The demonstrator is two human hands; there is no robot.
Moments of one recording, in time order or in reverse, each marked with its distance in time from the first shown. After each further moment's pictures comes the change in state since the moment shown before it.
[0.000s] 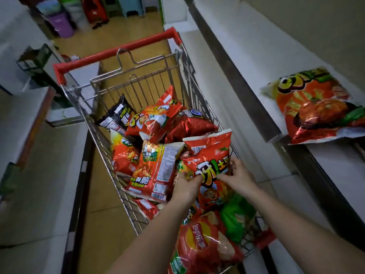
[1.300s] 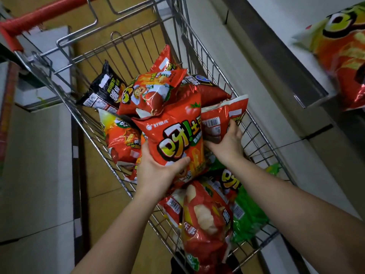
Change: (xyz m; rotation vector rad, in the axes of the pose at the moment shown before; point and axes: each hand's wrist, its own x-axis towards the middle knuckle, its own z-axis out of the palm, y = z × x) left_hand 0.034 -0.019 -0.094 0.123 0.202 0.376; right_hand 0.048 -0.027 0.081 0.000 0.256 0.052
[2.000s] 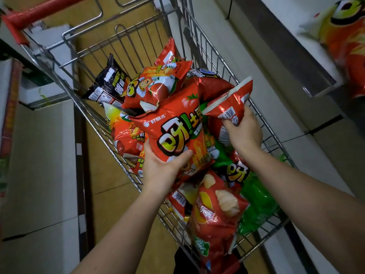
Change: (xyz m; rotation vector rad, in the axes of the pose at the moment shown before) left_hand -0.009 -0.011 -0.003 -0.128 0.019 -0.021; right_hand 0.005 0.002 -0.014 -0.049 0.288 -0.144
